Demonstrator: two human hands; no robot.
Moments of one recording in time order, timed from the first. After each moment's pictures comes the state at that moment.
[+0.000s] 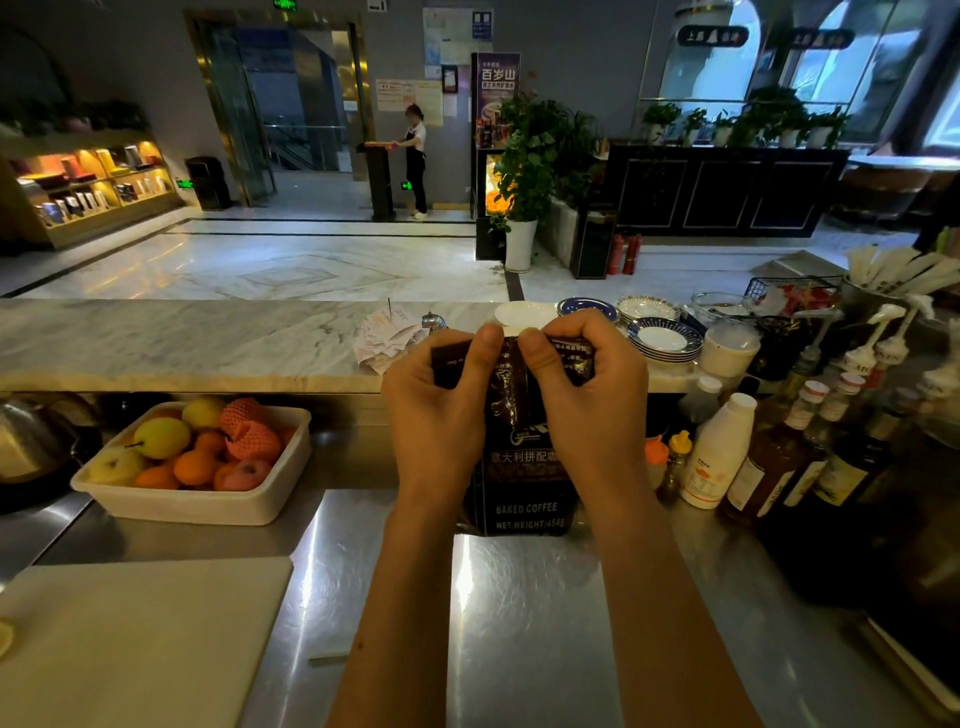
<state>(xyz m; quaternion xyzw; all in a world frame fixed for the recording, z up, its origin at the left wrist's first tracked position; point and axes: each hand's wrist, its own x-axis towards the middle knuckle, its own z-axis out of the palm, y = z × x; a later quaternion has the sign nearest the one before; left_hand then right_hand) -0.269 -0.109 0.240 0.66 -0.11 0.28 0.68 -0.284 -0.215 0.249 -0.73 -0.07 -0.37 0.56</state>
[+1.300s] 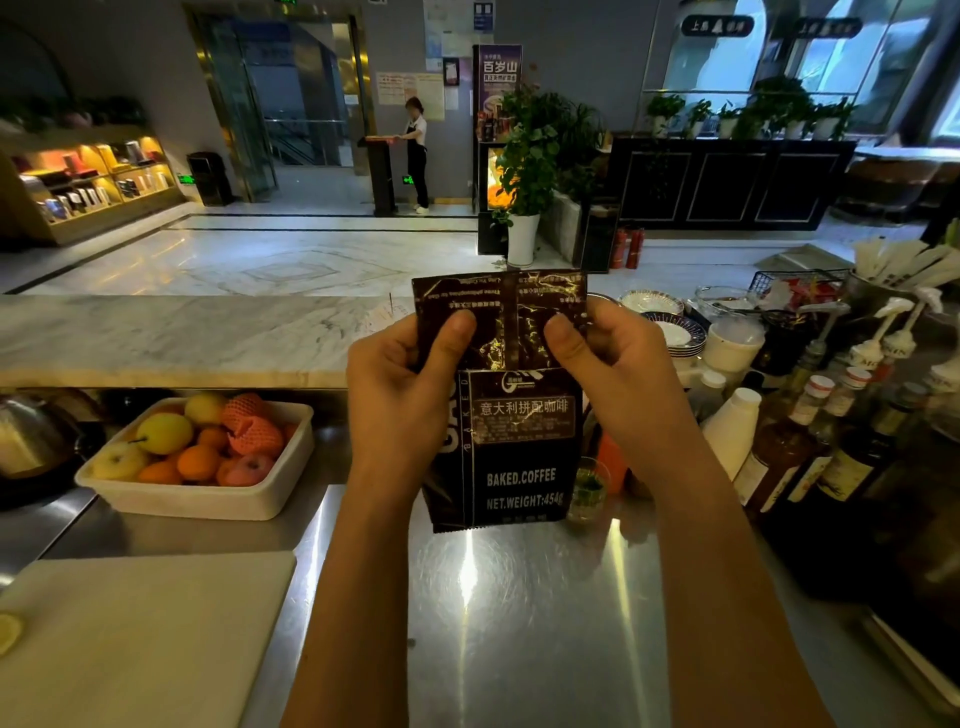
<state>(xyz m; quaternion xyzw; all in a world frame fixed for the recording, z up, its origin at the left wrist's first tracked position) -0.272 -0.083 0.250 0.65 -0.17 0.23 0.70 -0.285 -0.246 0.262 -0.73 -0.14 -0.20 0.64</state>
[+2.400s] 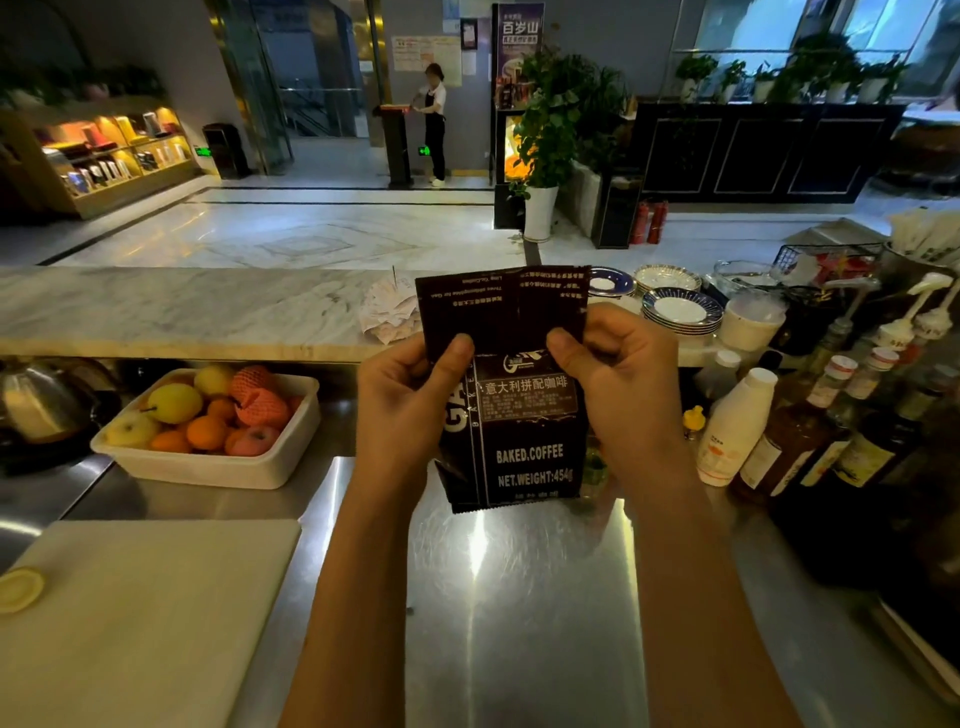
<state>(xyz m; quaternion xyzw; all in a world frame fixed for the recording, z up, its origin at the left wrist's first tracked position) -0.261 -0.092 0.207 0.61 -0.14 0.15 0.76 -0.274 -0.256 0.230 -0.70 -0.09 -0.23 0.67</state>
